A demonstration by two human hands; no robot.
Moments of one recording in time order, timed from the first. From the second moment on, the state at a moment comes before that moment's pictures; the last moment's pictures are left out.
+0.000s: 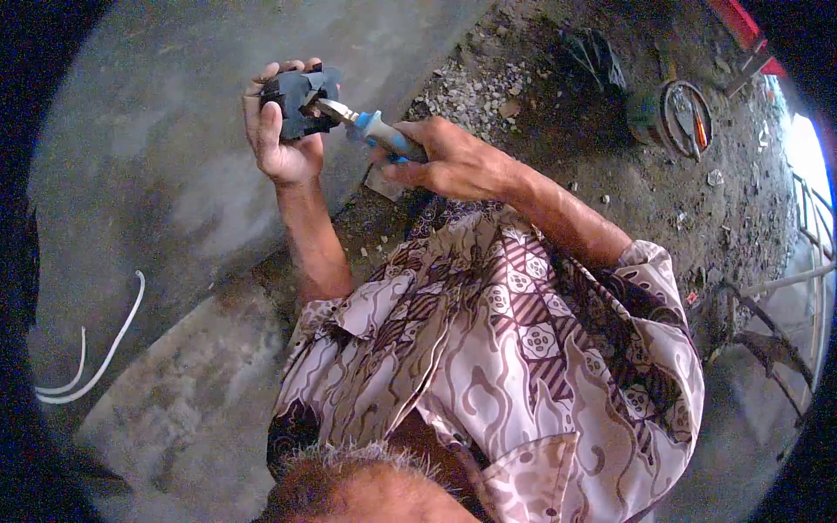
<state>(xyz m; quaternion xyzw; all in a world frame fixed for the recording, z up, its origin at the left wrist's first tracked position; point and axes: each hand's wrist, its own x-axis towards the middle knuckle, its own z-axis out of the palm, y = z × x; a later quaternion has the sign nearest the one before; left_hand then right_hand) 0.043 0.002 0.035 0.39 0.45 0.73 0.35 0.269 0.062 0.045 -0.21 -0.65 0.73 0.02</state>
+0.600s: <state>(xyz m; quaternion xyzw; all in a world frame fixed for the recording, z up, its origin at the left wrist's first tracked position) 0.058 0.012 0.045 0.42 0.46 0.70 0.35 0.275 0.052 0.041 -0.24 -0.63 0.74 0.06</state>
